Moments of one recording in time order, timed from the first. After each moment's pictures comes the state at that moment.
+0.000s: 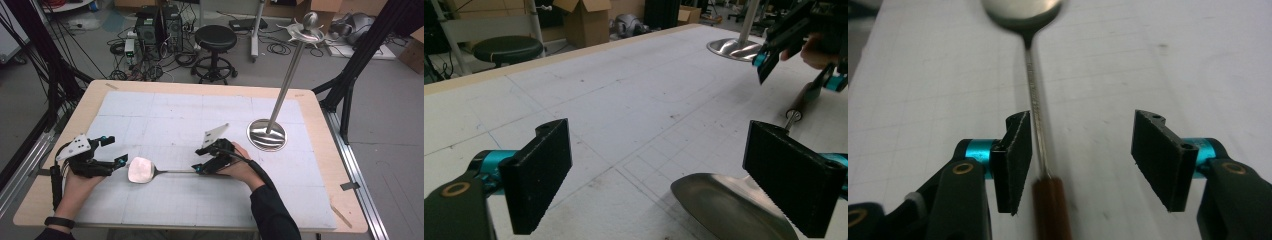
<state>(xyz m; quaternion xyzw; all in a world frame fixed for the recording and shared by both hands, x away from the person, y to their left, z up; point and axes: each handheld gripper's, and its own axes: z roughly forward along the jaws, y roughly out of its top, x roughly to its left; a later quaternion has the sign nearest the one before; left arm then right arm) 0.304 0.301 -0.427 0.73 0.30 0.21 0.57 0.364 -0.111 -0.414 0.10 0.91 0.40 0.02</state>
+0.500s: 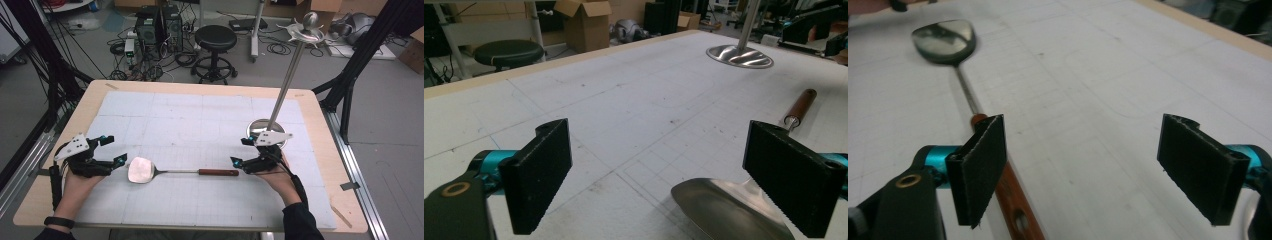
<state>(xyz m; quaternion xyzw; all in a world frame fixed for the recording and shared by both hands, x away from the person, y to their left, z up) 0.305 0.303 -0.426 0.72 0.30 0.21 0.58 0.336 -0.233 -0.410 0.24 0.82 0.50 0.13</state>
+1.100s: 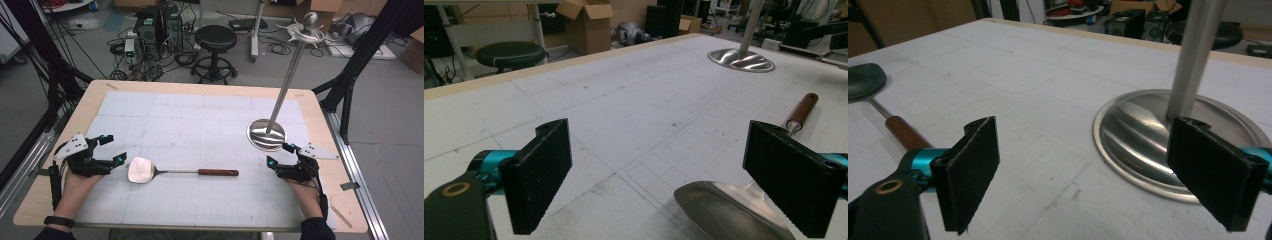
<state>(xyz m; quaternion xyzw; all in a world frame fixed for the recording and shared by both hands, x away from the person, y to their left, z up) 0.305 0.304 -0.426 0.72 0.31 0.21 0.59 0.303 -0.327 -0.433 0.38 0.72 0.54 0.21</state>
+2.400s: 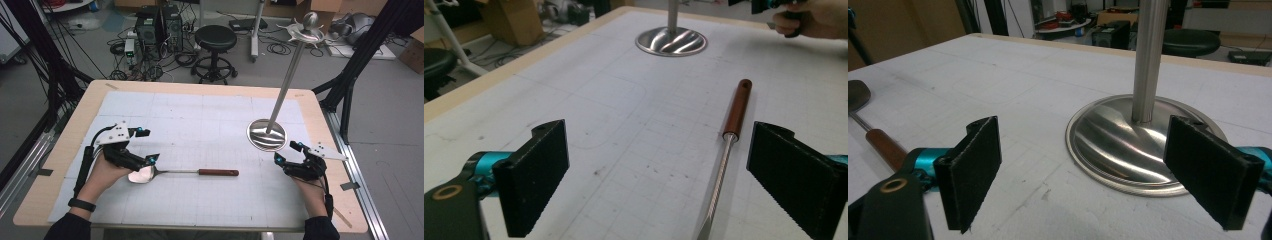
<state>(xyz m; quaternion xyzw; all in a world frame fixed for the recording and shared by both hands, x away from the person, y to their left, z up) 0.332 0.207 -0.388 0.81 0.19 0.14 0.54 0.305 -0.347 -0.433 0.39 0.70 0.56 0.23</state>
